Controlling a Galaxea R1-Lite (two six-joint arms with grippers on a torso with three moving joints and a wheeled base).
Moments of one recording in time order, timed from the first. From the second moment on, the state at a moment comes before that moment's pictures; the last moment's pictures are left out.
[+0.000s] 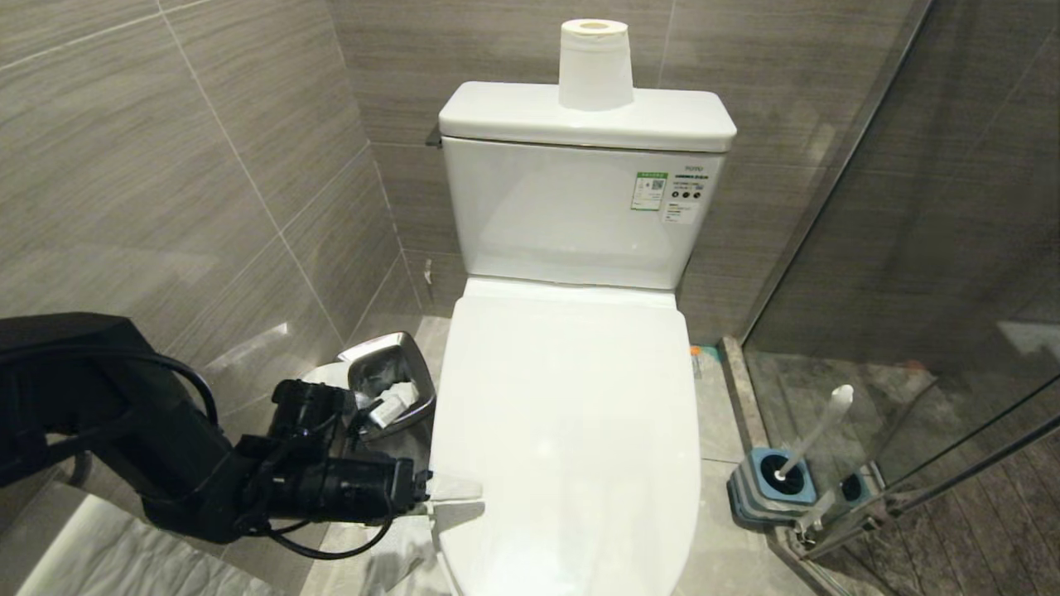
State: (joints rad) left arm -0.26 2.06 -0.69 -0.58 -0.92 -0.37; right arm 0.00 0.00 0.00 0.01 0.00 0.00
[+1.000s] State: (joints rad) left arm -0.31 1.68 -0.84 -0.76 -1.10 -1.19; right arm 0.00 0.00 0.00 0.01 0.00 0.00
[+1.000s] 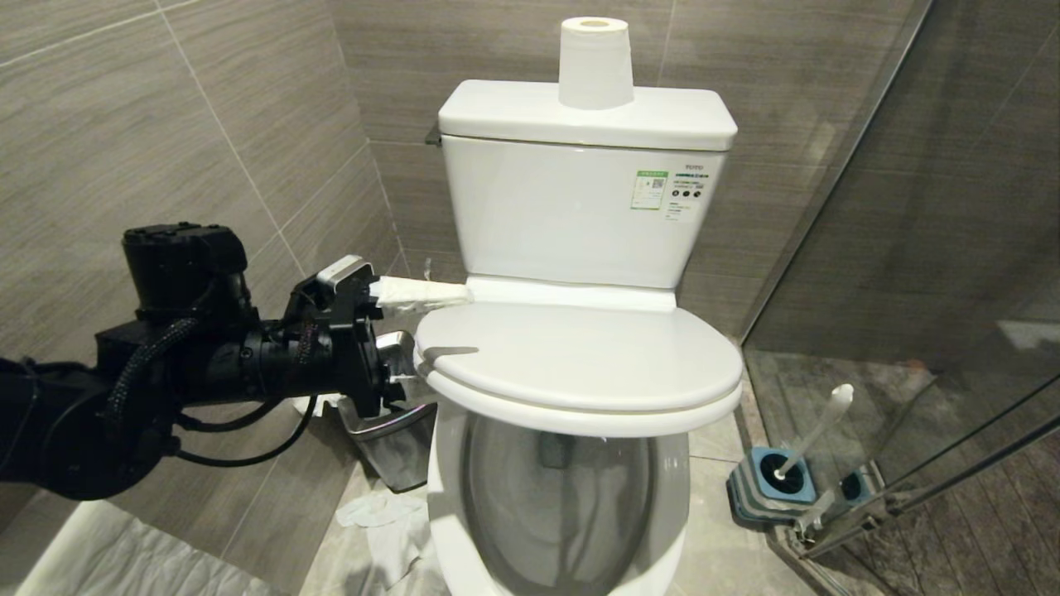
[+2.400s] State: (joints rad) left arm -0.39 1.71 -1.16 -0.96 -1.04 -1.18; right arm 0.00 0.00 0.00 0.01 0.00 0.00
